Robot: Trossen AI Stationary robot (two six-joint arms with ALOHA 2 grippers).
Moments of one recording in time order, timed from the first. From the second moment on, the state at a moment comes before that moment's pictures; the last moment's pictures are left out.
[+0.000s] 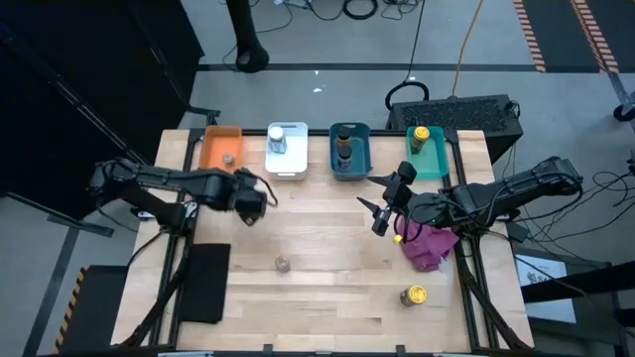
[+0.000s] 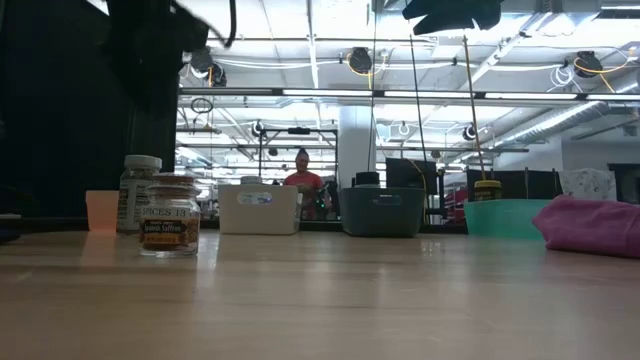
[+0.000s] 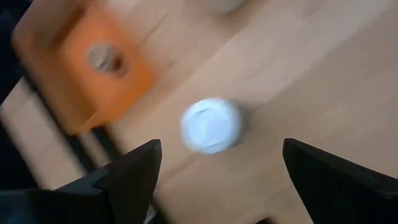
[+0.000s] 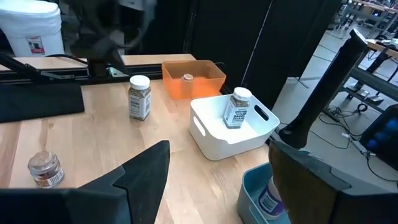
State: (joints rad) left arm -0.07 1.36 1.19 -1.42 -0.39 -0.92; right arm 0.28 1.12 0.93 -0.23 0.75 0.17
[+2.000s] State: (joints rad) left arm 0.14 1.36 0.90 -1.07 -0.21 -0.70; right arm 0.28 1.12 0.93 -0.44 0.73 0.41
